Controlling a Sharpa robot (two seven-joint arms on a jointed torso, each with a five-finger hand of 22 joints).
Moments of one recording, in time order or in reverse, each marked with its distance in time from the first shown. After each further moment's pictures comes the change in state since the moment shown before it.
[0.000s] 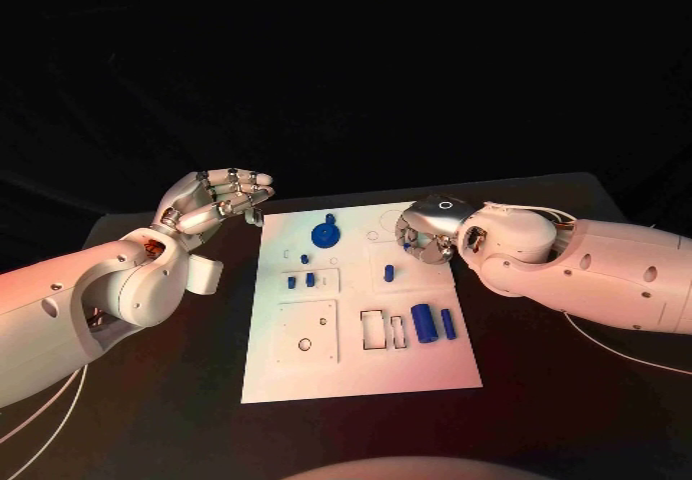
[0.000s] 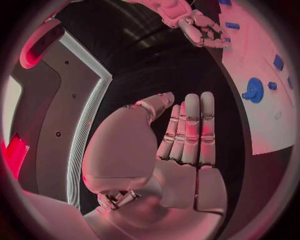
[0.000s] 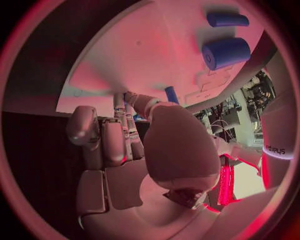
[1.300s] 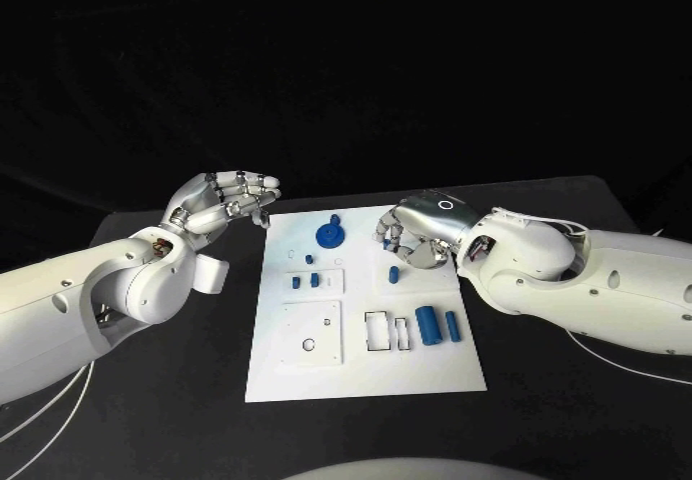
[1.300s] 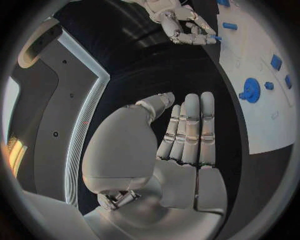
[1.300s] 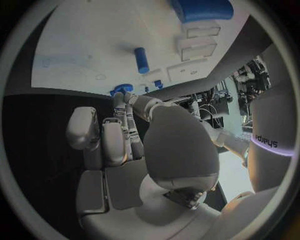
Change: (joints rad) left arm -0.001 0.003 0.000 -0.004 0.000 0.001 -0.025; left_hand 0.000 0.000 0.003 -0.003 0.004 0.000 0.000 0.000 0.000 -0.020 0.006 0.000 0.000 -0.007 0.007 -0.004 -0.003 0.000 0.000 0.000 0.000 0.000; right arm 0.008 -0.044 0.009 0.187 0.014 -0.169 0.015; right_hand -0.004 -0.002 0.006 -0.005 0.005 0.002 -0.002 0.002 0.010 0.007 0.000 -0.006 0.005 -0.004 -0.003 0.008 0.007 -0.010 0.007 -0.007 0.033 0.023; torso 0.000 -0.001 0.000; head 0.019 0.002
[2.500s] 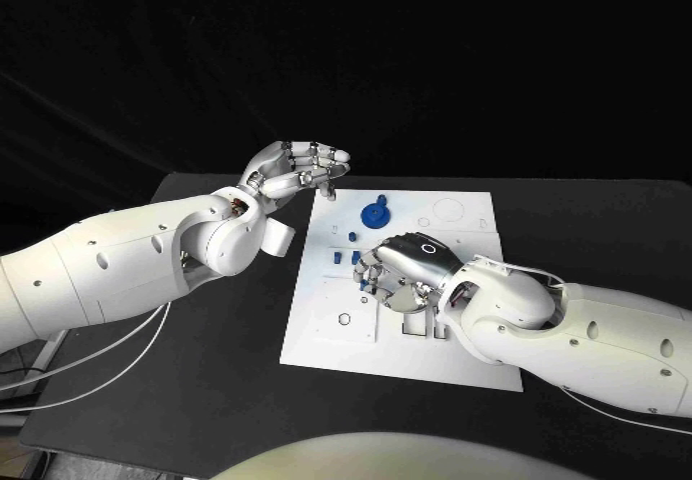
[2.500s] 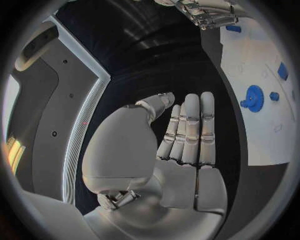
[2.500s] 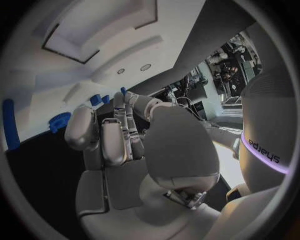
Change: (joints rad) left arm -0.004 0.063 0.000 -0.040 0.000 0.001 -0.003; left_hand 0.000 0.000 0.000 0.000 0.000 -0.004 0.004 0.000 0.000 -0.004 -0.004 0.000 0.000 -0.003 0.003 0.000 -0.001 0.000 0.000 0.000 -0.004 0.000; right arm -0.150 0.209 -0.012 -0.037 0.085 -0.038 0.063; right_hand -0.008 0.000 0.003 -0.003 0.006 -0.004 0.000 0.000 0.004 0.002 0.003 -0.007 0.004 0.000 0.000 0.000 -0.004 0.001 0.004 0.004 0.006 0.003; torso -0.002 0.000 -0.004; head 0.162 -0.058
